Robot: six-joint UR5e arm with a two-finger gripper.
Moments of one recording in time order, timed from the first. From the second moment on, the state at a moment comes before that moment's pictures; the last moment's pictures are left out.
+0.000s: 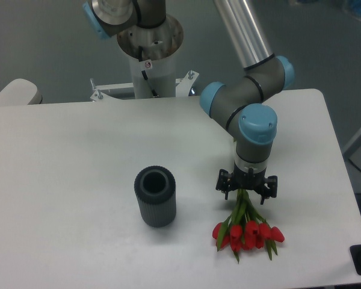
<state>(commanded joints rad) 2.62 -2.11 -1.72 -0.69 1.49 0.81</state>
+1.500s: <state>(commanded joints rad) 2.60 -2.15 -1.72 -0.65 1.49 0.82</state>
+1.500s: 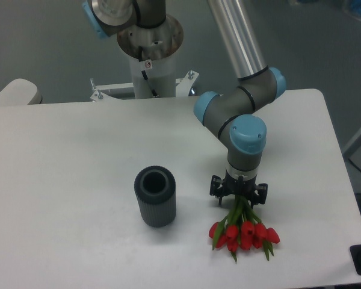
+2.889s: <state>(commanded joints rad) 2.58 -2.13 -1.58 -0.65 1.46 0.84</state>
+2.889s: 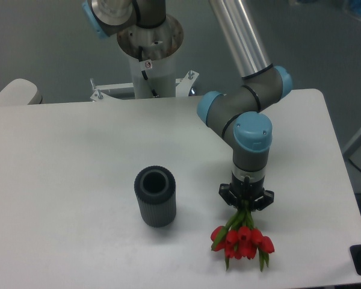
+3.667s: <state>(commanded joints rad) 2.59 -2.07 -1.40 -0.65 0.98 0.80</state>
